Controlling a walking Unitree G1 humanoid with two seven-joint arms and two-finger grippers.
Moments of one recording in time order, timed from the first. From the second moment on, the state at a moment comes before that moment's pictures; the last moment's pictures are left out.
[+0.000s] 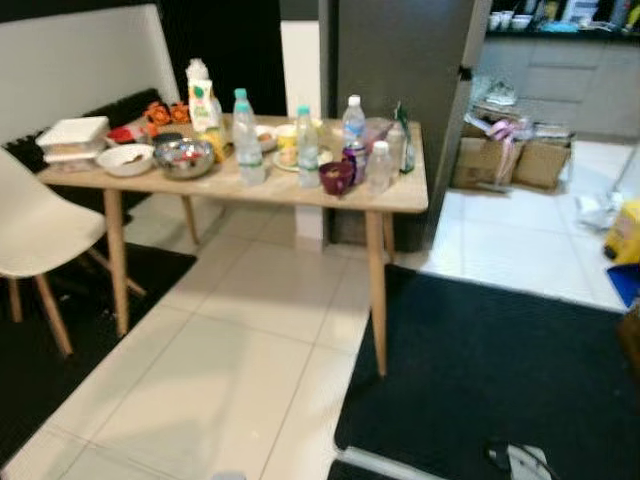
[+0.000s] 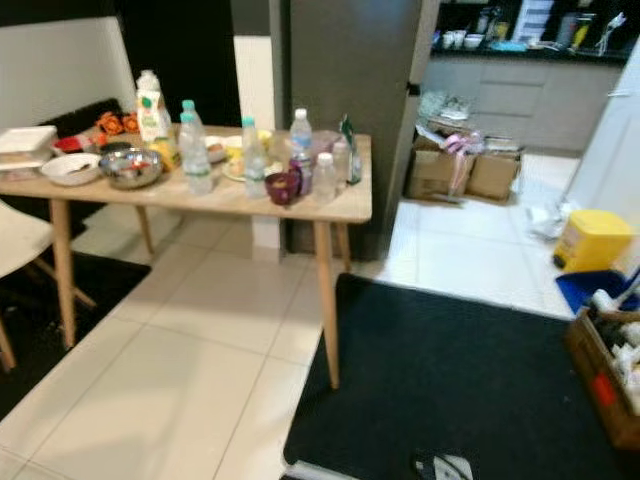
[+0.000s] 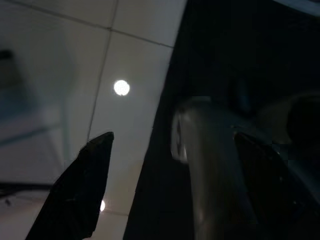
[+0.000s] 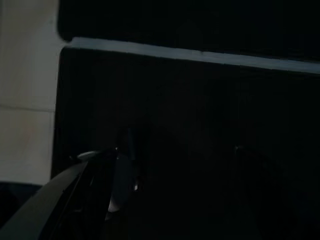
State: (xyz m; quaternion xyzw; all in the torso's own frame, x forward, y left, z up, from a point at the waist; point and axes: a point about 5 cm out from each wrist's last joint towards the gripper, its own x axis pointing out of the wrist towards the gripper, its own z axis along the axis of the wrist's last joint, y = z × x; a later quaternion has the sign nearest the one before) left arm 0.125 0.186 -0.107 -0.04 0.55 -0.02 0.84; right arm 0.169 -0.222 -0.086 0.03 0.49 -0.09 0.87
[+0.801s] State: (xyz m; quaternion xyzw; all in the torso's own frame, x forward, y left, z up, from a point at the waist) left arm 0.141 0.183 -0.102 -0.04 0.52 -0.03 0.85; right arm 0.168 -0.232 -0.084 0.02 0.49 -0.11 0.87
